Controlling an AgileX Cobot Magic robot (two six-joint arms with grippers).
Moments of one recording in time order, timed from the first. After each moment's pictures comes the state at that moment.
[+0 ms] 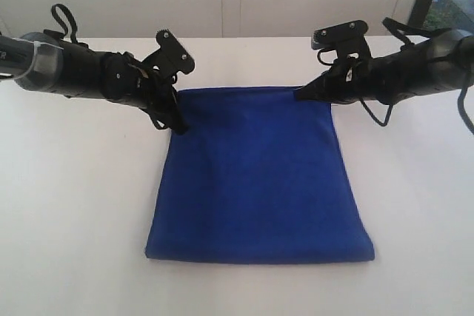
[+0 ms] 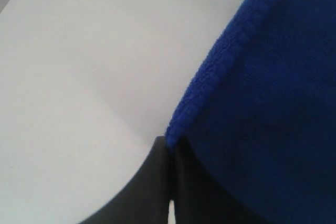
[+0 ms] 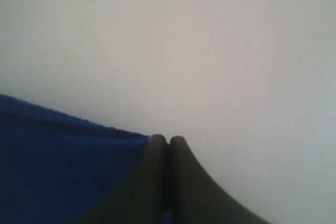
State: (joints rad) left arm -0.44 2.09 -1.32 -0.21 0.03 0.78; right arm 0.08 2.09 -1.23 -0.16 -0.09 0.06
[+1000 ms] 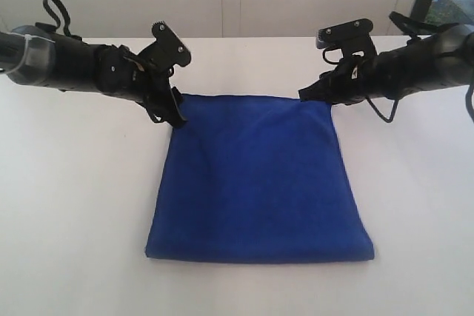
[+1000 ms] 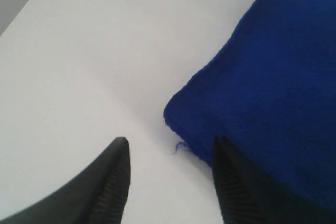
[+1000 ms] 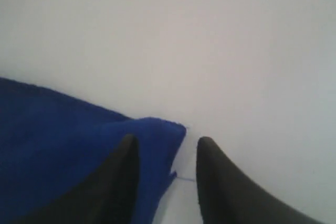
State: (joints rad) left arm -0.43 2.05 -1.32 -0.22 0.06 0.77; right arm 0.07 2.06 -1.23 -0.16 0.00 0.06
